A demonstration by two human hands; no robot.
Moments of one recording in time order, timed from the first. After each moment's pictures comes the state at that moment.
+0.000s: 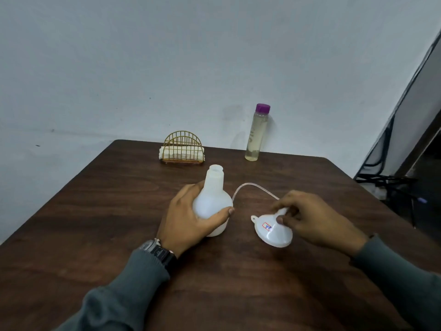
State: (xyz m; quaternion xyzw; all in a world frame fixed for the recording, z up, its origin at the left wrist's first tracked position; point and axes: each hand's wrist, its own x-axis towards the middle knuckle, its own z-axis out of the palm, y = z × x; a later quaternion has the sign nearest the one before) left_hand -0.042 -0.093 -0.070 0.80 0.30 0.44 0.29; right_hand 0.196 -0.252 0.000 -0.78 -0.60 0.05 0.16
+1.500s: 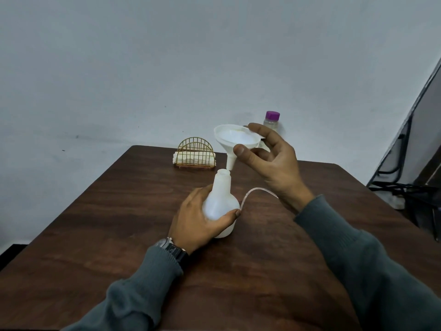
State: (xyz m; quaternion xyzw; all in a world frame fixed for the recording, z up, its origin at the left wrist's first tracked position) left_hand -0.048 -0.096 -0.070 0.79 0.32 0.43 0.29; right_hand 0.107 -0.180 0.058 -0.52 -0.52 0.20 0.65
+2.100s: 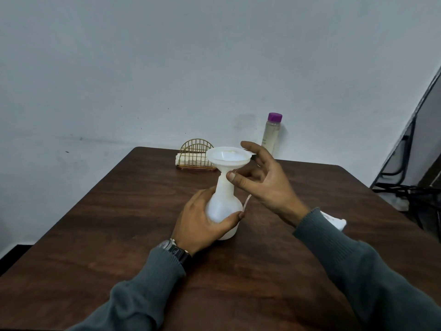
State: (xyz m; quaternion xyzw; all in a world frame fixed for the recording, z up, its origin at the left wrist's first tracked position) left_hand -0.049 -0.098 -0.068 0.80 0.31 0.43 0.29; right_hand 0.106 -0.179 0.030 -0.54 -0.56 0.23 0.58
